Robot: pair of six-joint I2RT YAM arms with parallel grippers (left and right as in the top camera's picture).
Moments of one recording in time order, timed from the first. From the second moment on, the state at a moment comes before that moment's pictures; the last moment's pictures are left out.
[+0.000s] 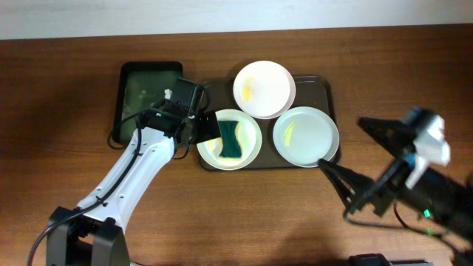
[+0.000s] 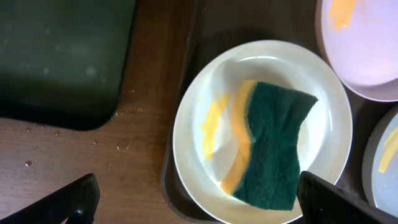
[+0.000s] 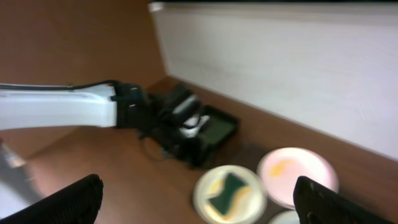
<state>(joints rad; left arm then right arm) -0.36 1.64 1.24 -0.77 -0.06 -0.57 0.04 0.88 1.51 -0.96 -0.80 -0.05</state>
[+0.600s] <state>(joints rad) -0.36 1.64 1.24 -0.78 -0.06 -0.57 0.05 1.41 1.53 -1.11 -0.49 0.16</state>
